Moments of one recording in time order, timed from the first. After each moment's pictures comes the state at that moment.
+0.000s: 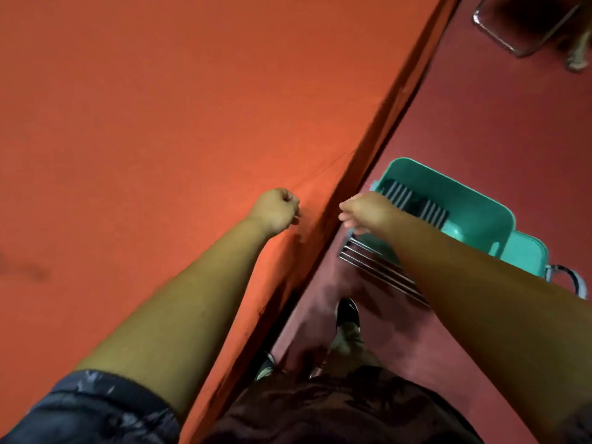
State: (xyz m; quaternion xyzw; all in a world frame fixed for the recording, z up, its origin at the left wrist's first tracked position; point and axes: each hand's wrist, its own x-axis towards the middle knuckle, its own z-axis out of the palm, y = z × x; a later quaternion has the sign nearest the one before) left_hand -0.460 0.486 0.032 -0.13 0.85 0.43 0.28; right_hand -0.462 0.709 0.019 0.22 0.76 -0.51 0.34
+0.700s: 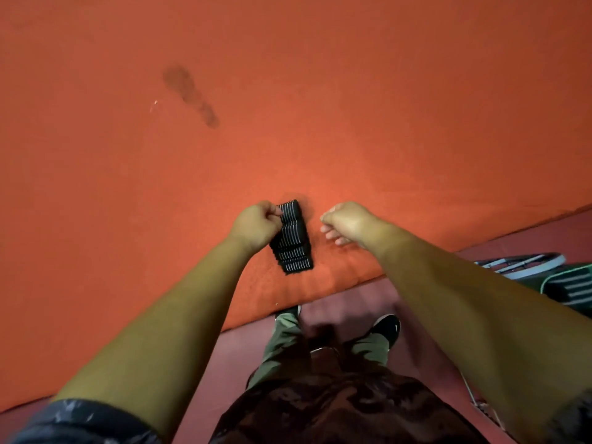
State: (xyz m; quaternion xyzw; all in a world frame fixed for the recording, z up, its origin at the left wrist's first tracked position) left_hand -0.192 0.205 0.017 -0.45 0.79 0.40 0.14; right_hand -0.353 0.361 -0.020 -0.09 0.77 -0.32 0.55
